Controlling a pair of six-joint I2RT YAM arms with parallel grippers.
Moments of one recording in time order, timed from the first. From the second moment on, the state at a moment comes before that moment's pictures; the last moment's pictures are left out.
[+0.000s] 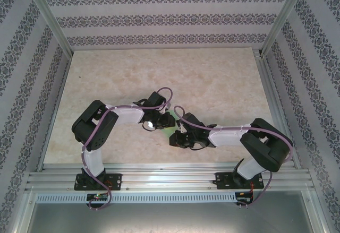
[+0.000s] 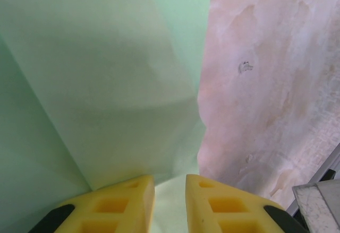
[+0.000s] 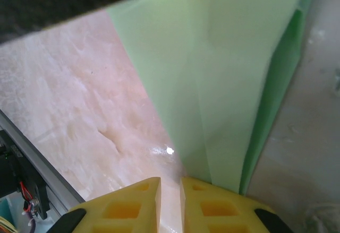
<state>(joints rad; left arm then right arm) -0.67 1.88 1.00 -0.16 0.51 -0.76 0.84 1.53 0.53 0.07 -0.40 0.89</state>
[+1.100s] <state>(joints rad) -0.66 1.60 0.82 -0.11 0.54 -0.73 0.82 1.53 0.43 0.22 -0.42 0.96</state>
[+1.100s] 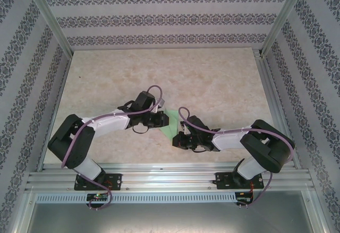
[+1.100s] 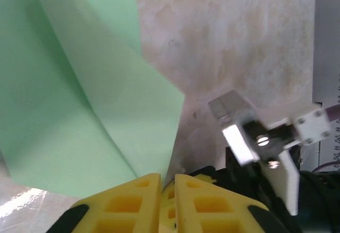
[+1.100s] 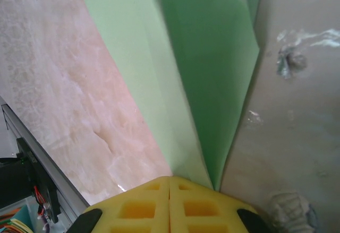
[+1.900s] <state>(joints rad) -0.75 1.80 0.82 0.09 0.53 -0.86 0.82 1.53 0.44 0.21 -0.42 0.97</state>
